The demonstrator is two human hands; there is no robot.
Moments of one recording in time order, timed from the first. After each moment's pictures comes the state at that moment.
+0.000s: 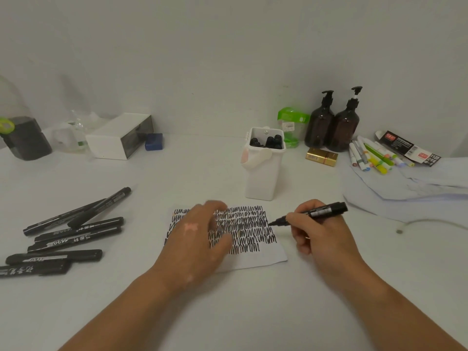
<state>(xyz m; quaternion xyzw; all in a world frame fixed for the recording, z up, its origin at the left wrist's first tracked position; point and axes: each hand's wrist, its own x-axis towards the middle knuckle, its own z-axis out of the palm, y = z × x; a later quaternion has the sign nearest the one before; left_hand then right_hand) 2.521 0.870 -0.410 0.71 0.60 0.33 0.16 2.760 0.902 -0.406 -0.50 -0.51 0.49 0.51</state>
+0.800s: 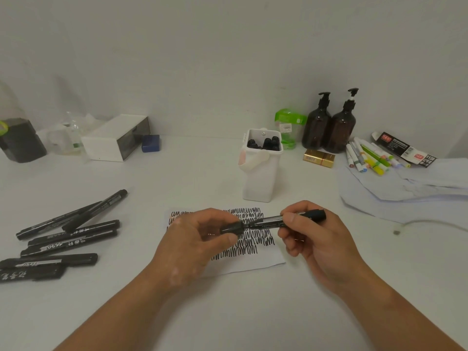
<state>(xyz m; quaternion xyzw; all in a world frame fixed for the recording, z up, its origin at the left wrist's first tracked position) 2.521 0.874 -0.407 0.60 0.50 0.46 0.42 2.757 0.892 -0.396 -0.38 -0.52 0.56 0.51</state>
